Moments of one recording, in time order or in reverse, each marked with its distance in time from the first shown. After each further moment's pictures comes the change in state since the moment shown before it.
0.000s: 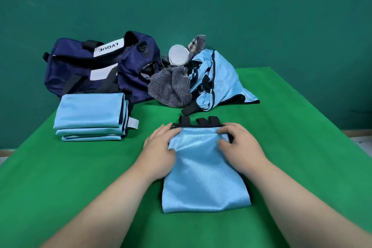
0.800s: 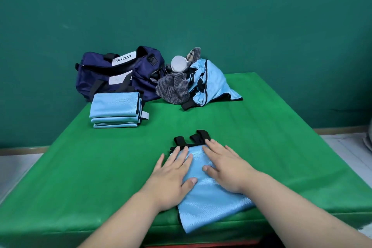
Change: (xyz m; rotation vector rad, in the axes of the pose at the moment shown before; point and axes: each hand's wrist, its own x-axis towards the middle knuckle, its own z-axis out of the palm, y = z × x) left_hand -0.155 0.046 0.009 0.580 -0.289 0.201; right_hand -0.123 -0.009 -0.014 -0.462 -0.386 -0.319
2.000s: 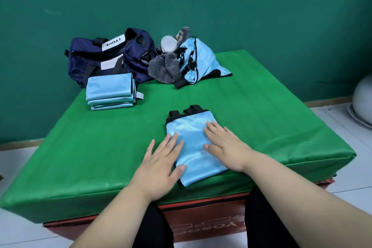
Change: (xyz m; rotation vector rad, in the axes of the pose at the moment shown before) left_hand -0.061 -0.004 0.025 0.037 0.156 0.080; right_hand -0.055 -0.006 0.017 0.098 0.008 0.028
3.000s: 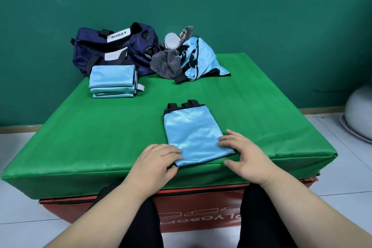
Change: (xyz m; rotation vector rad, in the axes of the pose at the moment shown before) left_hand -0.025 0.019 0.014 -0.161 0.361 0.138; right_hand -0.070 0.034 0.010 0.321 0.291 -0.090
